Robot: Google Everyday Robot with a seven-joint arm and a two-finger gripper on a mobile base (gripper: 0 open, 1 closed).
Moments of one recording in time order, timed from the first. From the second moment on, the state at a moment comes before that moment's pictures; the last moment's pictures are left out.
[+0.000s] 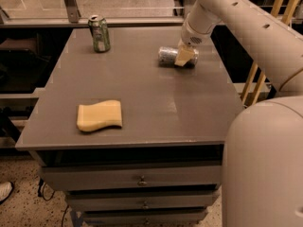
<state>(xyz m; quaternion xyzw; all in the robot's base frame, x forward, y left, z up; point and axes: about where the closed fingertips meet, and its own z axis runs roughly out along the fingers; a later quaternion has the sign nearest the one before) 0.756 -0.117 0.849 -0.64 0.73 -0.04 0.23</state>
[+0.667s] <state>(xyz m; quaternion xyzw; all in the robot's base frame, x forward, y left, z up) 0.710 -0.085 0.898 -0.69 0.69 -0.05 0.24</state>
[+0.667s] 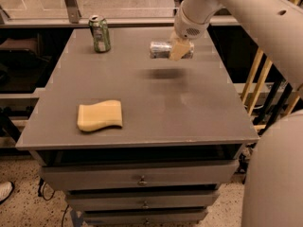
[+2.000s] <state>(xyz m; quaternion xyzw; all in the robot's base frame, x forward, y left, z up) 0.612 -0.011 0.871 -0.71 0.70 -0.01 0.14</state>
